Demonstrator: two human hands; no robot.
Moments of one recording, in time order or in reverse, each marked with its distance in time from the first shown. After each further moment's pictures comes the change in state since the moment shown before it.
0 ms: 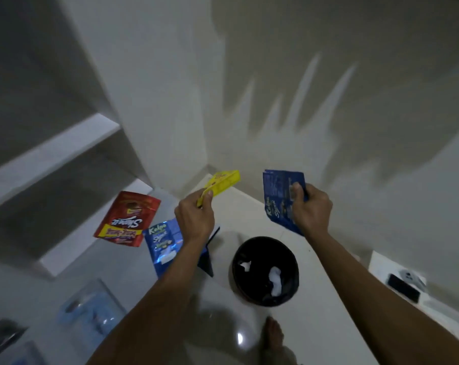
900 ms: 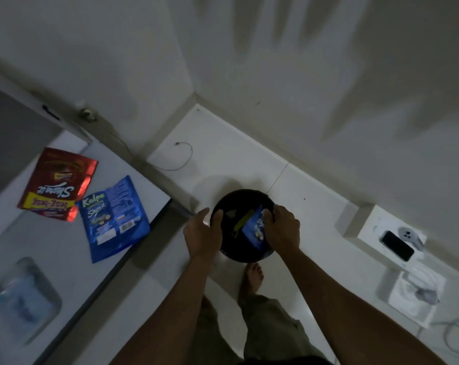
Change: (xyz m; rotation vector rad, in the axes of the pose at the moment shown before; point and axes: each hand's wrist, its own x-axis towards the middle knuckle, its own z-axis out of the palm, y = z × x) left_hand -0.097 -0.054 0.180 0.312 -0.408 -0.597; right_hand 0.022 0.202 0.053 -0.330 -0.613 0.476
